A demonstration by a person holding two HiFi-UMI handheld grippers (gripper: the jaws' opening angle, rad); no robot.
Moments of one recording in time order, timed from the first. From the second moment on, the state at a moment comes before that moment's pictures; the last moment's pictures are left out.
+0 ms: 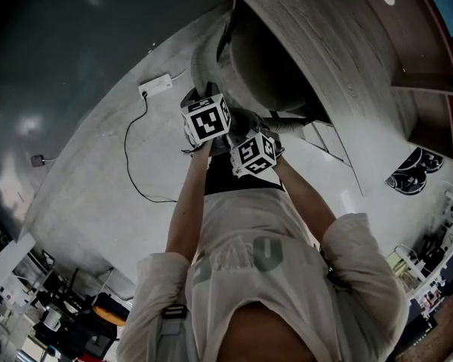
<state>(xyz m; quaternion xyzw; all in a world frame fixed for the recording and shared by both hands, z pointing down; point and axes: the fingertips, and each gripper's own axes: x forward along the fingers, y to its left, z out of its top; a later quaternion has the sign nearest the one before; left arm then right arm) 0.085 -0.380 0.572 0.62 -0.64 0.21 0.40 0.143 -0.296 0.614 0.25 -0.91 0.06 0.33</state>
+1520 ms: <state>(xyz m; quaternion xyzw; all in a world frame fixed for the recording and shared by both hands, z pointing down) 0.124 -0.356 0.576 0.62 -0.61 0.23 0.44 0.188 -0.285 0.621 0.28 -0.88 0.04 0.38</state>
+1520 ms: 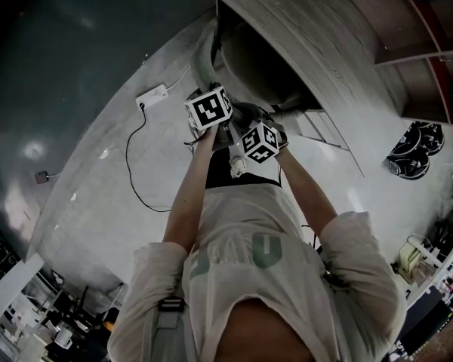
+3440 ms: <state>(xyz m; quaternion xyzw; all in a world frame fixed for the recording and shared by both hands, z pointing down) 0.112 -0.271 0.153 0.76 -0.64 -0.10 -0.05 0.257 -0.270 0.178 0.56 -0.82 -0.08 -0.07</state>
